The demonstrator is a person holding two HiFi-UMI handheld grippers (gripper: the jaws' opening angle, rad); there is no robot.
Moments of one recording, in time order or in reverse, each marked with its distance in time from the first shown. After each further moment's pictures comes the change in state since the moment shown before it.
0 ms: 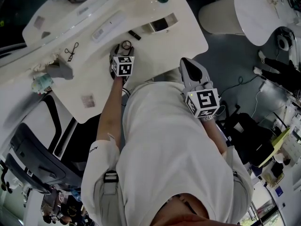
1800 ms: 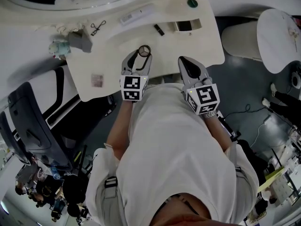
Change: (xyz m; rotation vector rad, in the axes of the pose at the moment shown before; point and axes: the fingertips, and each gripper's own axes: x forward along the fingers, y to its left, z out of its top) left arm -0.207 -0.052 0.060 -0.140 -0.341 0.065; right arm 0.005 0.072 -0.001 -0.082 -0.057 0.322
